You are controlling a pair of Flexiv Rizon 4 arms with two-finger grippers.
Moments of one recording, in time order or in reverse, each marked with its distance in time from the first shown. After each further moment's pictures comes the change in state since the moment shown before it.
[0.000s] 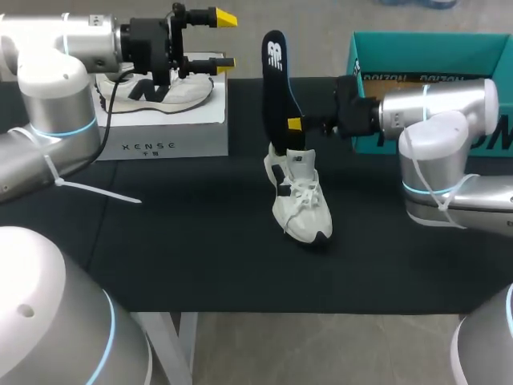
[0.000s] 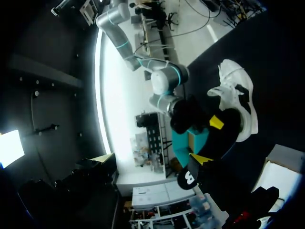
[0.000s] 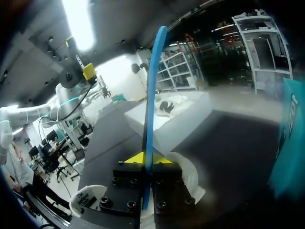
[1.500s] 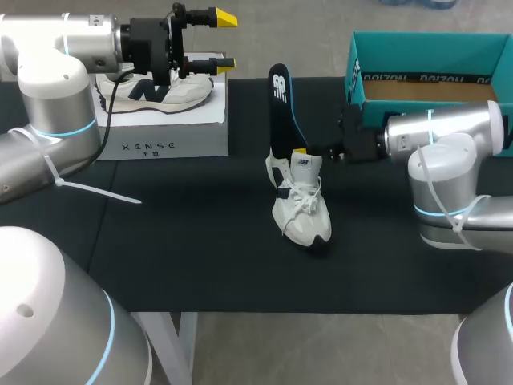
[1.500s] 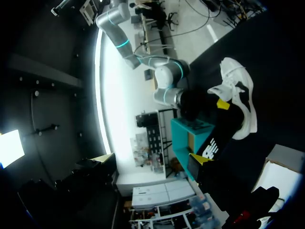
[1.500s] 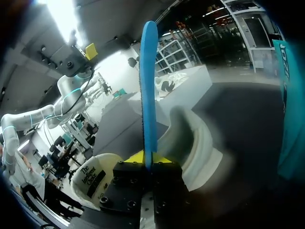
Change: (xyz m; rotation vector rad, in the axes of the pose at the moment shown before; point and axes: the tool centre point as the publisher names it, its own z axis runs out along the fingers) left arm 0.000 0.000 0.000 0.000 0.000 0.000; right arm 0.017 -0.063 -0.009 0.070 0.035 0.133
